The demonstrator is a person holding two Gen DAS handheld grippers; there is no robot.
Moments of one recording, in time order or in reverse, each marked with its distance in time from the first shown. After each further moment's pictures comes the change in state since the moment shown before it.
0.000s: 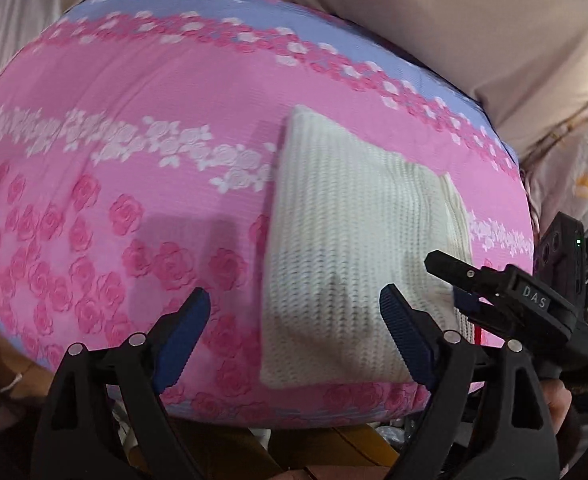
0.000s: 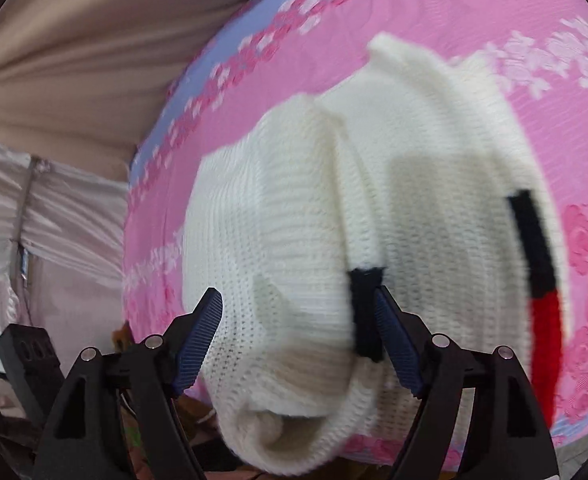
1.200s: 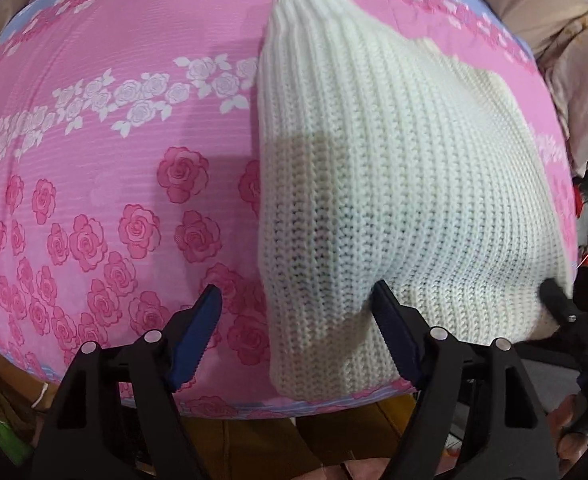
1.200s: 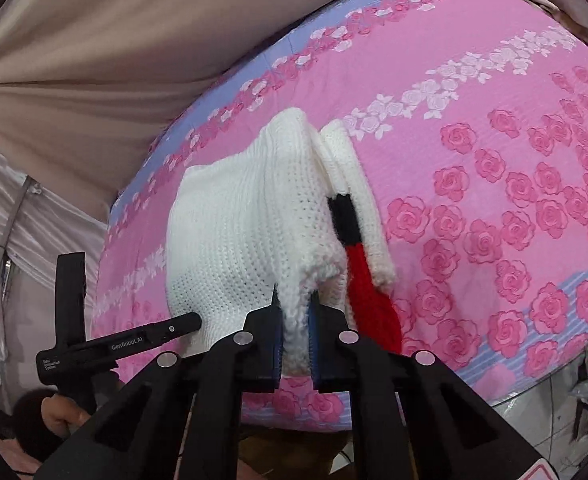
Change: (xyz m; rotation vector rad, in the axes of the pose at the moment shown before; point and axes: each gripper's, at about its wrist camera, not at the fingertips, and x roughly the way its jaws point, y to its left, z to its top) left arm 0.082 -0.064 -0.021 0.211 0.308 0.119; right arm -0.096 -0.085 -0.078 0.072 -0.229 -0.149
